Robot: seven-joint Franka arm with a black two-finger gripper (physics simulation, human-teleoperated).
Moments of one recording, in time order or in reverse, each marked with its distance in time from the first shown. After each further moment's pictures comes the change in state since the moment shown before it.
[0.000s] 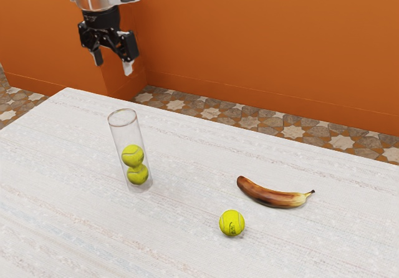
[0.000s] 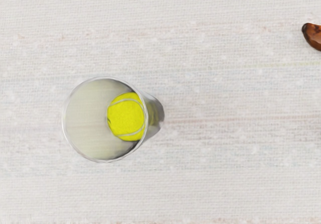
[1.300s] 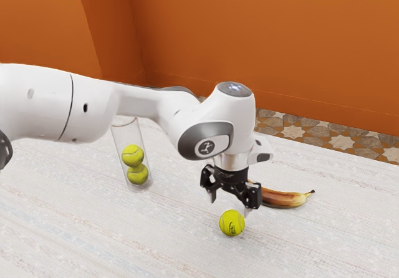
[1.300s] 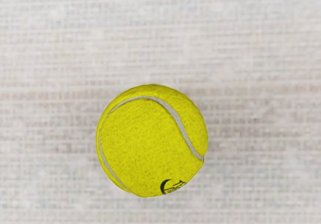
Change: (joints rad) arm -0.316 0.327 -0.172 -0.372 0.045 0.580 -0.576
